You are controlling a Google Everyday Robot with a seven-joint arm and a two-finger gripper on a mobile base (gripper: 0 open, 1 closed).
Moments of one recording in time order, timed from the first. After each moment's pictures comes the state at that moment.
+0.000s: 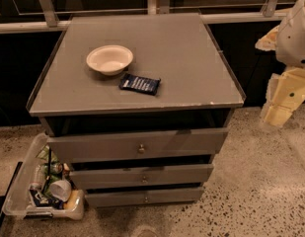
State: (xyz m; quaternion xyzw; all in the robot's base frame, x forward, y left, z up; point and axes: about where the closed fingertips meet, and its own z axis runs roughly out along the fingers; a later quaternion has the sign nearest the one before) arm 0.438 -0.217 0.976 -0.60 0.78 -0.03 0.16
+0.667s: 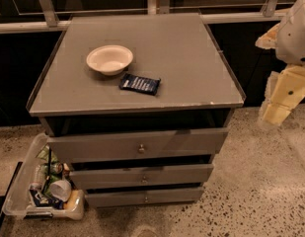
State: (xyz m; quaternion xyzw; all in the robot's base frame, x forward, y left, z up) arm 0.440 -0.215 0.979 -0.60 0.78 -0.03 0.17
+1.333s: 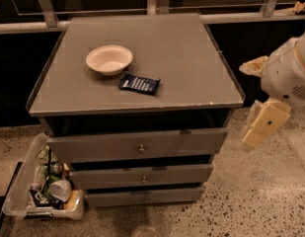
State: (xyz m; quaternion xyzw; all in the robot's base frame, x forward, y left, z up) arm 0.438 -0.192 0.927 -0.59 0.77 0.04 0.23
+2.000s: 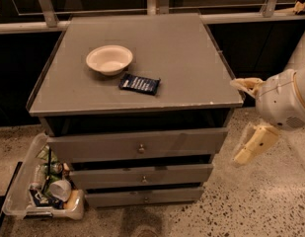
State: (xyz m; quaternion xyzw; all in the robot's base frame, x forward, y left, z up) arm 0.431 -0.183 0.888 -0.60 0.73 0.08 0.31
